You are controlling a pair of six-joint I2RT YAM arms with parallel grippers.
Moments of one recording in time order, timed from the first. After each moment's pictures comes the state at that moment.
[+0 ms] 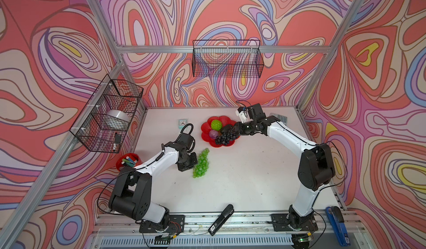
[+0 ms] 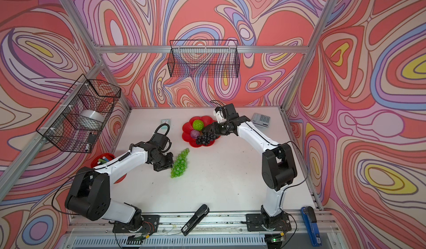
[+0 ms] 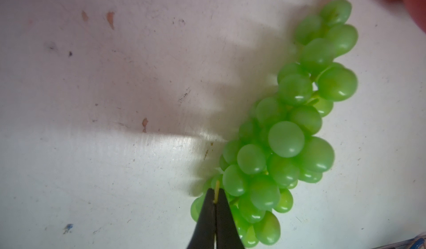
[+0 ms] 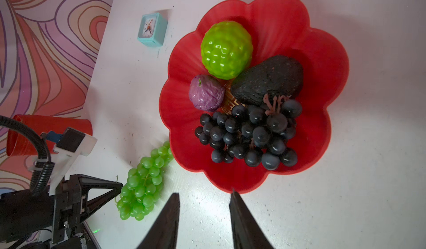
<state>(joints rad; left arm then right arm) -0.34 1.47 0.91 -0.75 0.17 -0.66 0.41 1.83 1.53 -0.57 -0.41 0.28</state>
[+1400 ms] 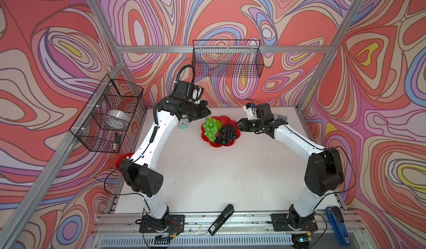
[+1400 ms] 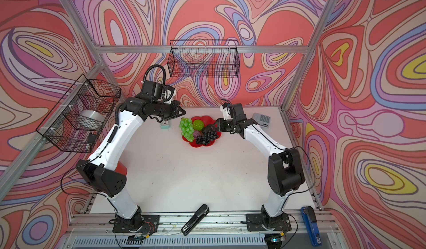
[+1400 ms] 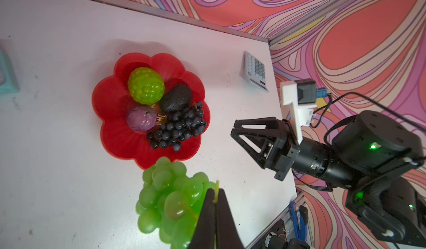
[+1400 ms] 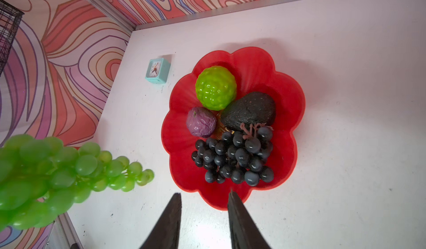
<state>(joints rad) -0.34 1.80 2.05 -1.01 0.43 -0.51 0.34 1.74 1.40 -0.38 -0.41 0.34</state>
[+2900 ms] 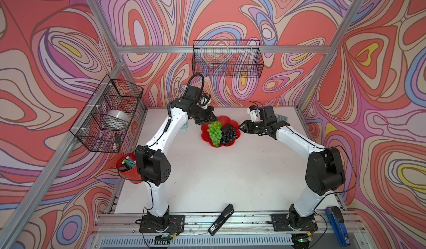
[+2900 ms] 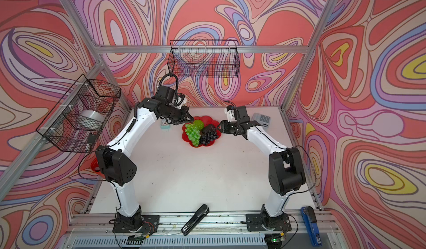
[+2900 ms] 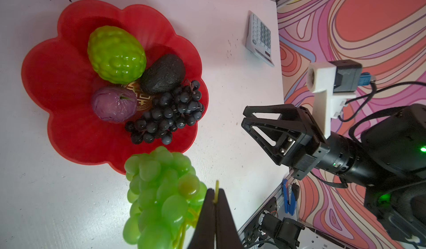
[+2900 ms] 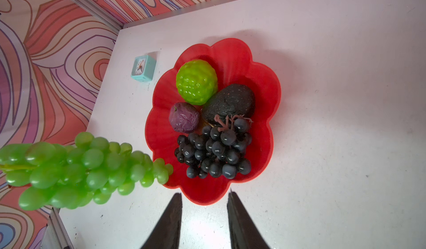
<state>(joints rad) -0.35 1.93 1.98 -1.00 0.55 -0.50 0.29 1.74 1.35 -0.35 -0.43 0.32</state>
